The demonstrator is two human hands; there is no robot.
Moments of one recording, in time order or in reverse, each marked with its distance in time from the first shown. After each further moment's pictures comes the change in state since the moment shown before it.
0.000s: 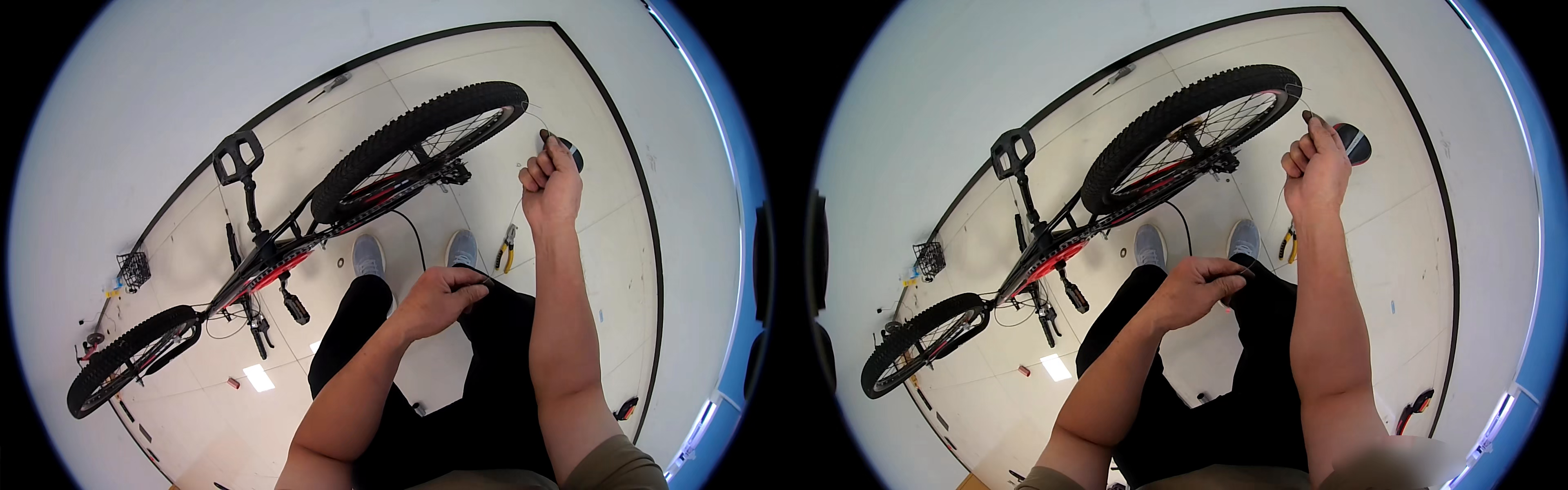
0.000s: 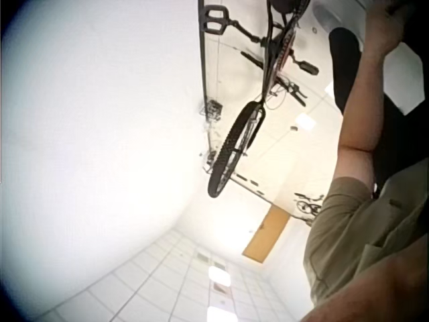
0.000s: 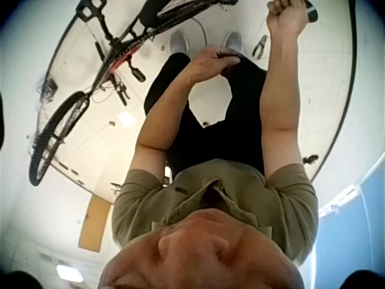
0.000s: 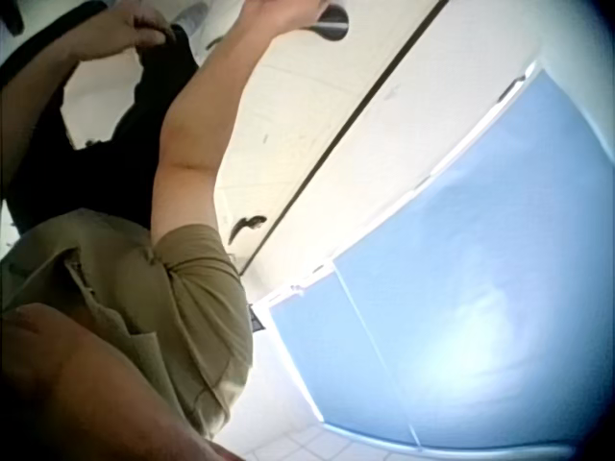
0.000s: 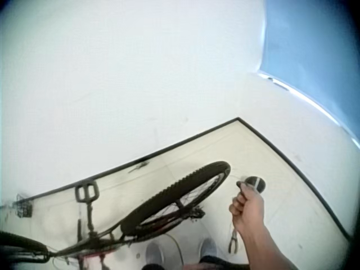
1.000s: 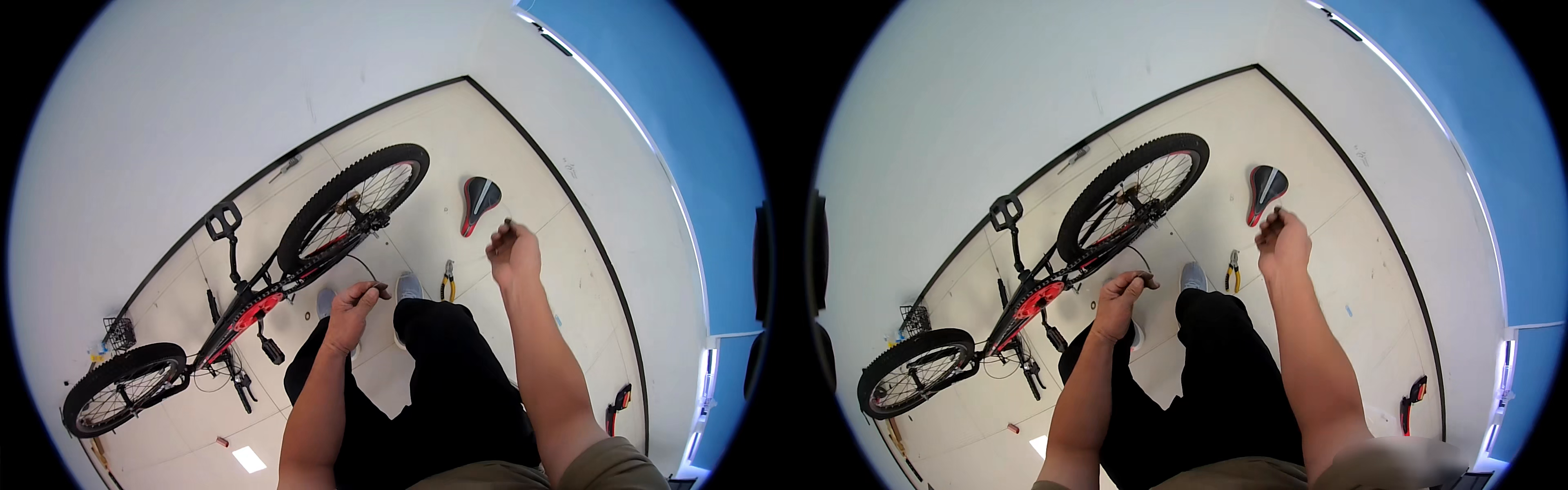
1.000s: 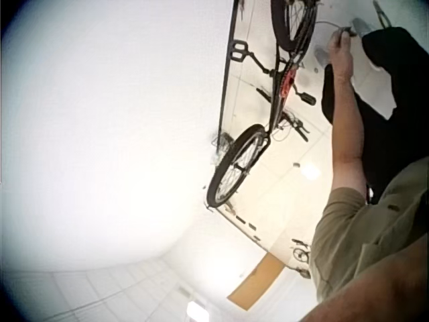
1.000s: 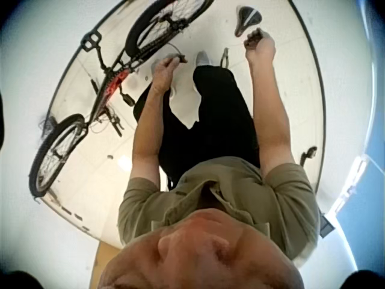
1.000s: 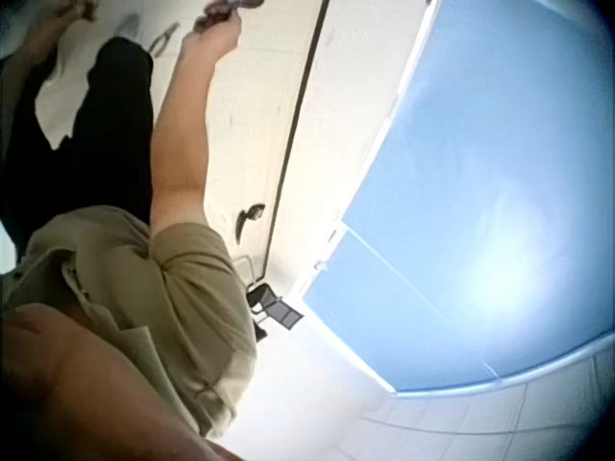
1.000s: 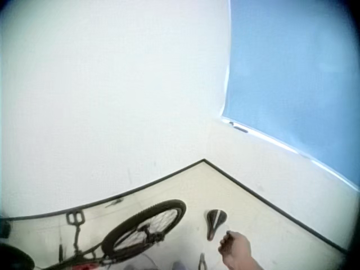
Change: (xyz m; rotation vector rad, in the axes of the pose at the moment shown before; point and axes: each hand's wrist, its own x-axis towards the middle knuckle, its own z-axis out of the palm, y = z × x) left_hand -0.039 -0.022 -0.002 -0.133 0.190 0.429; right_hand -0.102 -0.114 -0.082 0.102 0.333 0.089
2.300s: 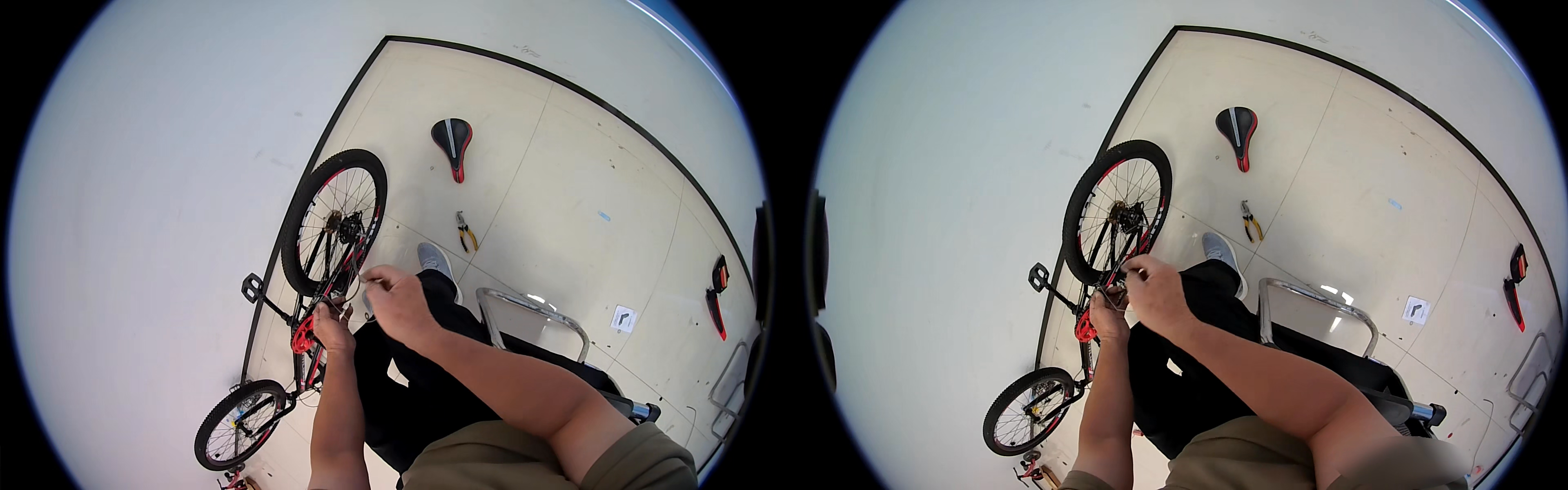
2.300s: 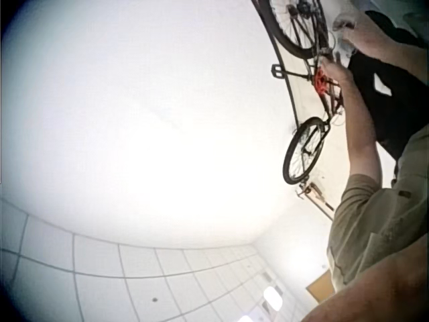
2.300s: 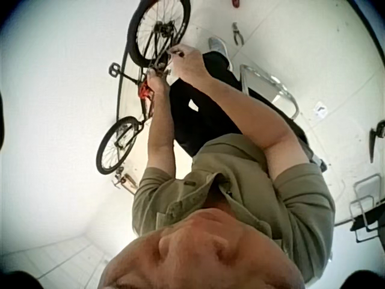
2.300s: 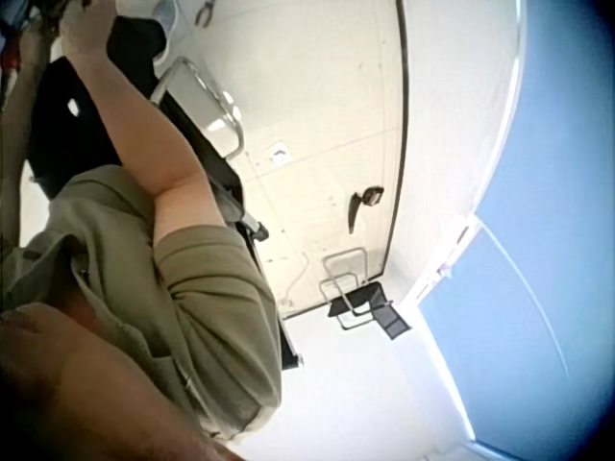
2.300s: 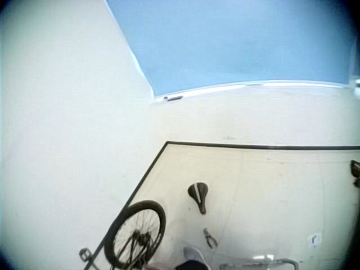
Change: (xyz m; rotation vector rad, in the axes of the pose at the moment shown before) left_hand -0.022 0.005 0.046 0.078 0.585 -0.099; right_hand -0.130 0.016 -0.067 -0.373 -0.396 -0.159
